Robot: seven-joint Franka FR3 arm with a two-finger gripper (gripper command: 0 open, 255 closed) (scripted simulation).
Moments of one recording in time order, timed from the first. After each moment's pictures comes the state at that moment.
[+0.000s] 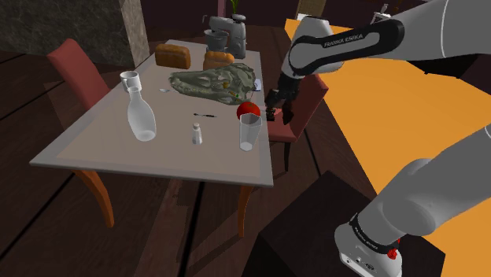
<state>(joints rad) -0.02 -0.20 -0.08 -2.30 0.08 2.20 -0.02</state>
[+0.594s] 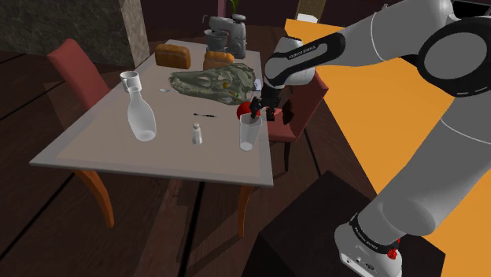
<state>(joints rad) -0.01 0.11 -0.09 -2.14 0.19 2.34 -0.10</state>
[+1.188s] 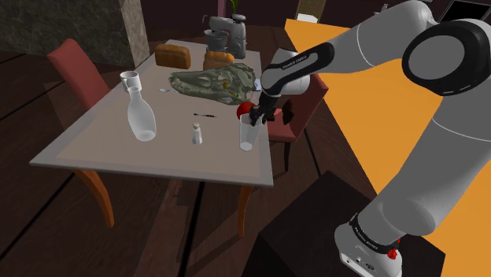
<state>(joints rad) -0.02 0.18 -0.08 -2.16 0.22 2.42 -0.13</state>
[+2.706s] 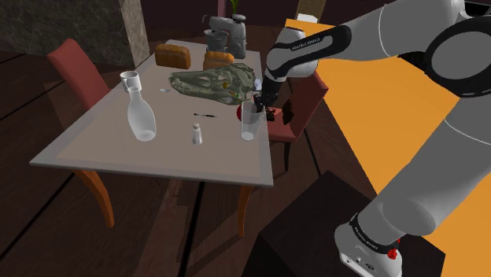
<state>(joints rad) -0.01 0.09 -0.09 -2.10 0.18 2.27 -0.09</state>
